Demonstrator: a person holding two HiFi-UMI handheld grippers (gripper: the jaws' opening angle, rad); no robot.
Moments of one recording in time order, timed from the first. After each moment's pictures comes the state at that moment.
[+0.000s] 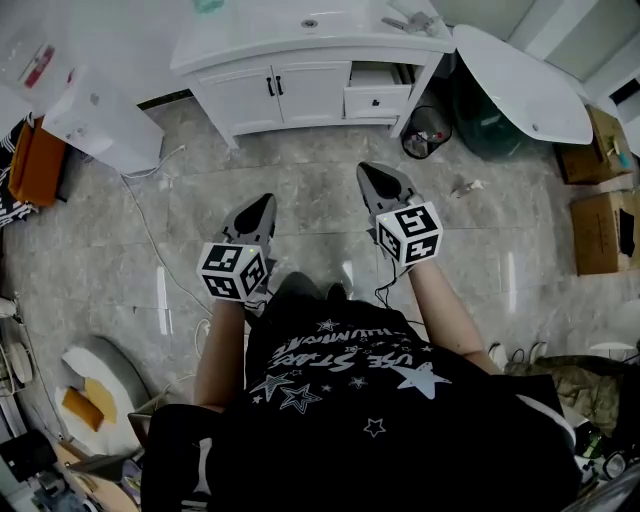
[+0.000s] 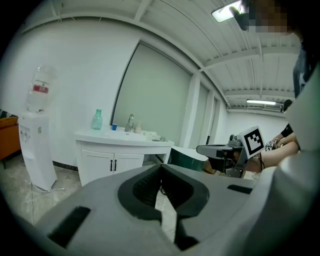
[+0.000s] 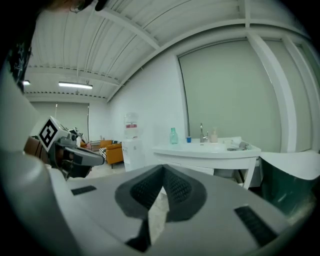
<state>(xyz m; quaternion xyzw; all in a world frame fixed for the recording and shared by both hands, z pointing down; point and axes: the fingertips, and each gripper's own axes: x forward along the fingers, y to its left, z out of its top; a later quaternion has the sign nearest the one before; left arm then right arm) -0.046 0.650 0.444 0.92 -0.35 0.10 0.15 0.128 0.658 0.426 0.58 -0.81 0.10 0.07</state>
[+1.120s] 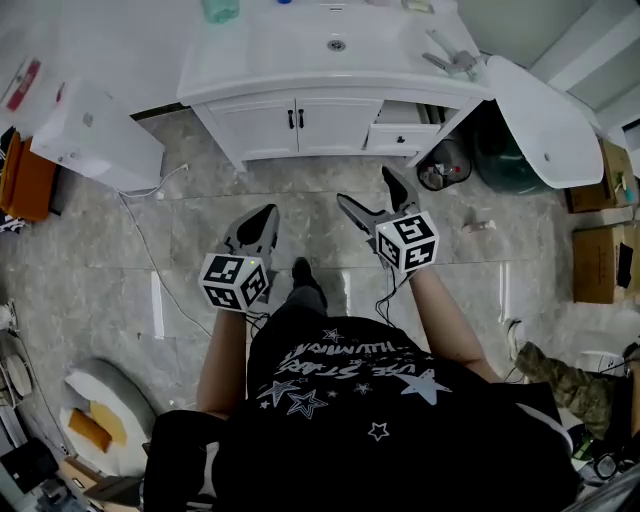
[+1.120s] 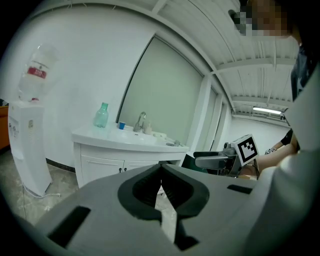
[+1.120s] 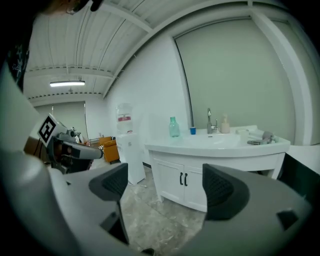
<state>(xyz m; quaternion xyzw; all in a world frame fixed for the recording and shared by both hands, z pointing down) -0.075 0.452 0.469 0.92 -0.34 0.09 0.18 0.097 0.454 0.476 0.56 -0.81 0.14 0.10</state>
